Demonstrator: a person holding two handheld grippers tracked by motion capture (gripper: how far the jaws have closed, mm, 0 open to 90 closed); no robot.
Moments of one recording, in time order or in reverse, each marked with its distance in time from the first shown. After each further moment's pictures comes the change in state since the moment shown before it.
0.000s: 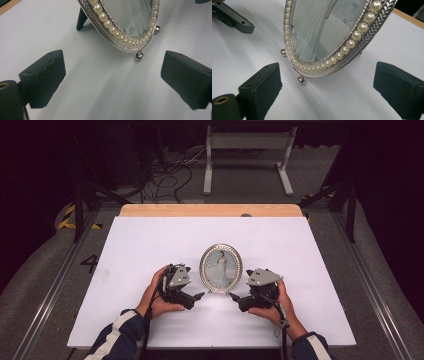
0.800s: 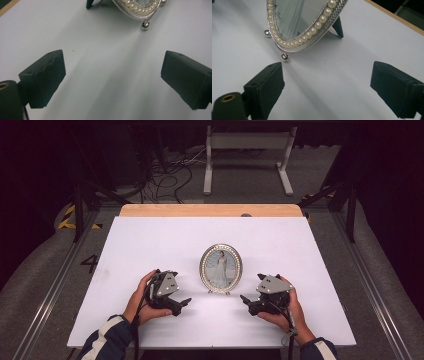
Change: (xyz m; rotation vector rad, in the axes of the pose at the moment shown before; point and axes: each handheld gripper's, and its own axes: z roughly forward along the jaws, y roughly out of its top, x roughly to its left) left arm 0.000 -0.028 -0.031 0.044 0.091 0.019; right arm -0.005 -0.025 -0.019 0.014 -0.101 -0.019
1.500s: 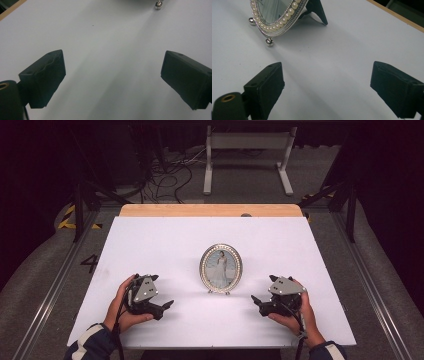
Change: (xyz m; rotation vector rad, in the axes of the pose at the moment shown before) left arm 0.009 -0.035 -0.036 -0.007 0.061 -0.051; right arm -0.015 -0.018 -0.017 0.020 -0.048 0.032
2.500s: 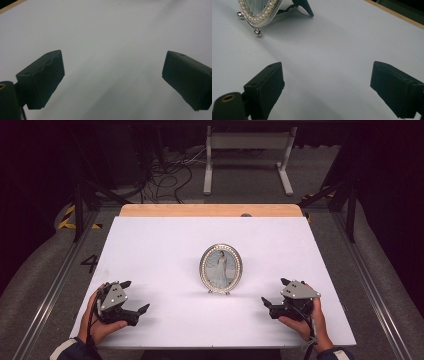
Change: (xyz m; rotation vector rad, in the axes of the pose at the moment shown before) left arm 0.017 -0.051 -0.047 -0.031 0.081 -0.138; right arm -0.011 -0.020 -0.021 -0.008 -0.049 0.061
